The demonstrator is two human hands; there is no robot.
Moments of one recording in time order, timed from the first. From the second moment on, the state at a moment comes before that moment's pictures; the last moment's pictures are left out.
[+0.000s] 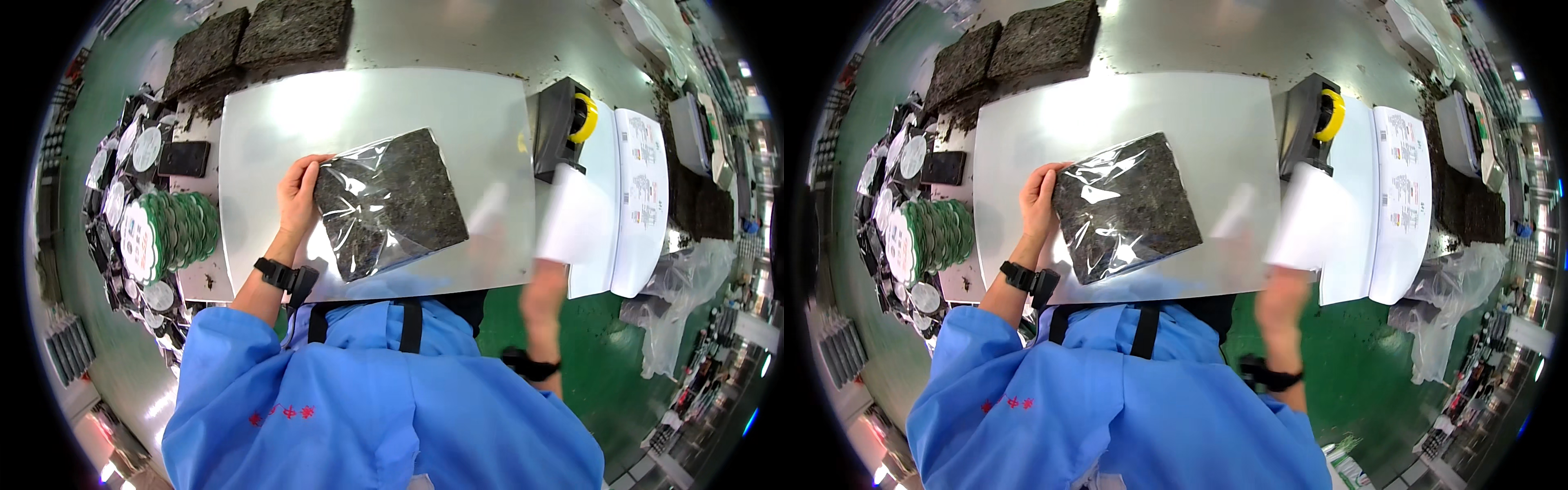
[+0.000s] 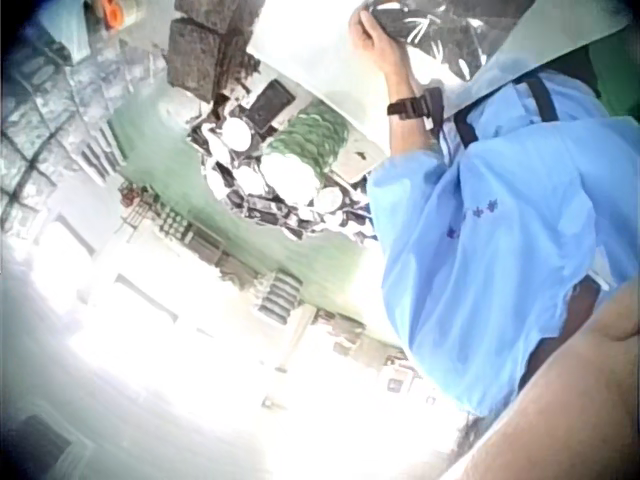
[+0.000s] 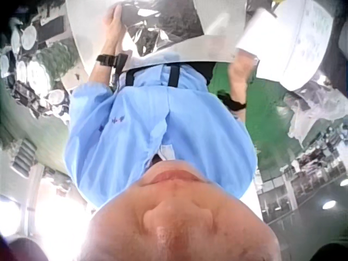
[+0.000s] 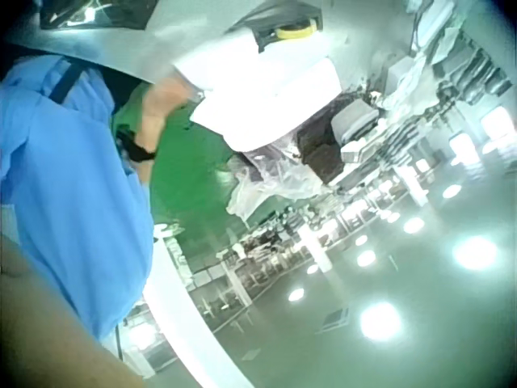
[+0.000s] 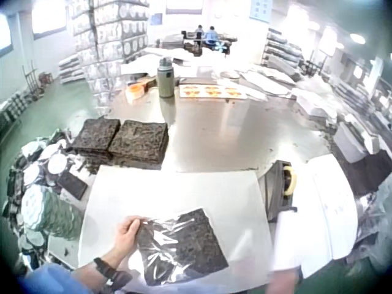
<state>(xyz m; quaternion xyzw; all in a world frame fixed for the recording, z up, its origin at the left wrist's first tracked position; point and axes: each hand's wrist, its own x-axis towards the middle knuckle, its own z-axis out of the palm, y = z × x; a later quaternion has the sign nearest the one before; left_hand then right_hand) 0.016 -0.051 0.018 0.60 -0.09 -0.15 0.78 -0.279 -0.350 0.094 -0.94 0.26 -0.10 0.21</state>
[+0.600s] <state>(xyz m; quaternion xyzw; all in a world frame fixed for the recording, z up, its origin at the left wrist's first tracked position) 0.015 -0.049 0.014 0.65 -0.11 -0.14 0.74 -0.168 -0.257 0.091 -0.99 -0.06 -0.06 0.14</state>
